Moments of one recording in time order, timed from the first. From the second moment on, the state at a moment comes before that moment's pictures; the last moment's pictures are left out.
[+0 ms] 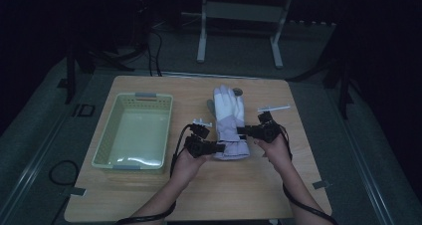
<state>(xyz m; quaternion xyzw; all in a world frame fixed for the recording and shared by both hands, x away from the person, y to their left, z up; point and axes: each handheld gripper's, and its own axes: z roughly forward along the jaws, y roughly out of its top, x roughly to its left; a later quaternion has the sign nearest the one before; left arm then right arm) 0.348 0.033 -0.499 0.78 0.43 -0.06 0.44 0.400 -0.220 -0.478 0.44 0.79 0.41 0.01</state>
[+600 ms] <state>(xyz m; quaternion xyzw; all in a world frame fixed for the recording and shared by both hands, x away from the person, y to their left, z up) 0.340 0.075 -0.467 0.78 0.43 -0.05 0.44 0.393 -0.179 -0.446 0.42 0.80 0.43 0.02</state>
